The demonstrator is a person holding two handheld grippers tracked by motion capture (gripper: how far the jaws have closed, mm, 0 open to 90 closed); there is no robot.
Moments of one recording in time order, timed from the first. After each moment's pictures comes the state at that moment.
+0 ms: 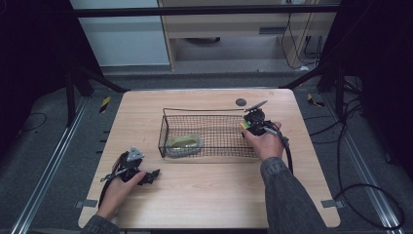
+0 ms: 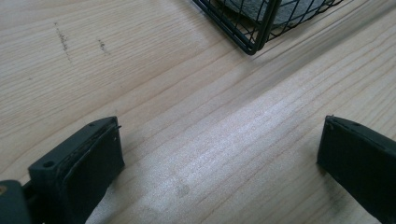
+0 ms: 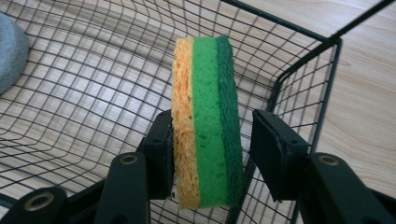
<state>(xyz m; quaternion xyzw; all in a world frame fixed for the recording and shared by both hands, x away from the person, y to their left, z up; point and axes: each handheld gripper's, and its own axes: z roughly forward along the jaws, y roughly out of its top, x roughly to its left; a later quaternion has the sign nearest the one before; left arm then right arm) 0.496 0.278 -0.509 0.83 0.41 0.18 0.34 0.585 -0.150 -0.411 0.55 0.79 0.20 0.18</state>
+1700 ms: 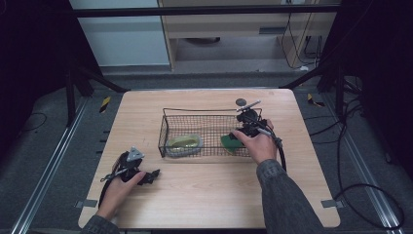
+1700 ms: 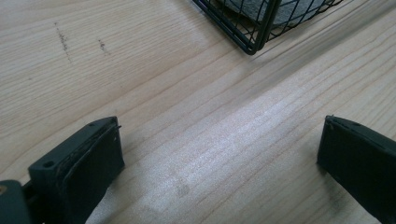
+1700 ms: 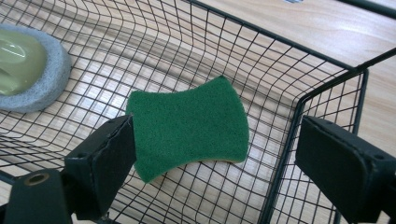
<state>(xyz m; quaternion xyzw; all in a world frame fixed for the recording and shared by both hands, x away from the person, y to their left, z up) 0.496 0.278 -0.509 0.83 0.41 0.18 0.34 0.577 -0.127 -0.403 0.54 0.79 0.23 0.19</state>
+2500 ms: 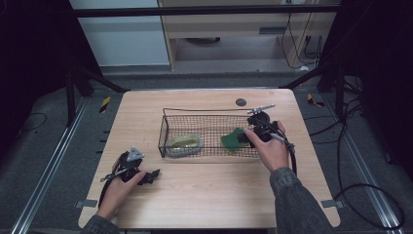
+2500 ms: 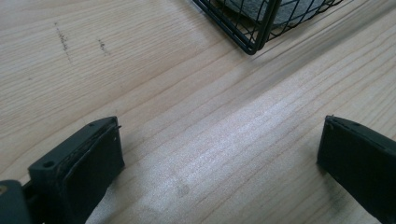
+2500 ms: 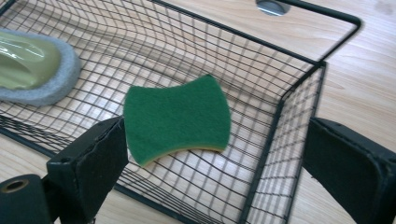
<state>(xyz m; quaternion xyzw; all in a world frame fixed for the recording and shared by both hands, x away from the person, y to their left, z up) 0.496 0.278 -0.509 0.83 0.41 0.18 0.34 0.554 -0.156 -0.393 0.52 0.78 0.27 0.21</state>
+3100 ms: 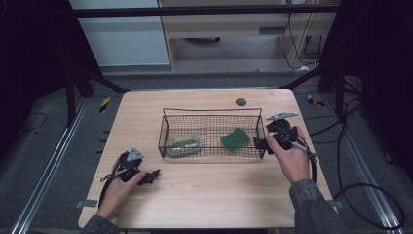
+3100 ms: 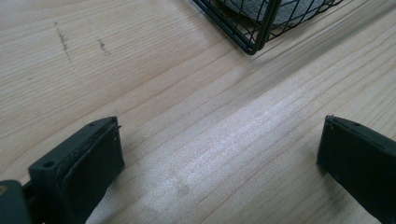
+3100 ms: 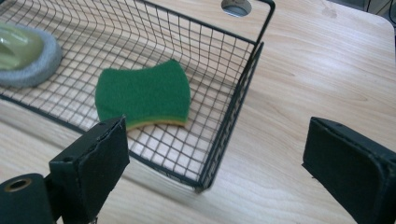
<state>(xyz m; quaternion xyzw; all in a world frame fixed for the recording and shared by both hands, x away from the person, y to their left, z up) 0.496 0.278 -0.509 0.83 0.41 0.18 0.34 0.519 -0.203 -0.387 0.52 0.77 0.29 0.24</state>
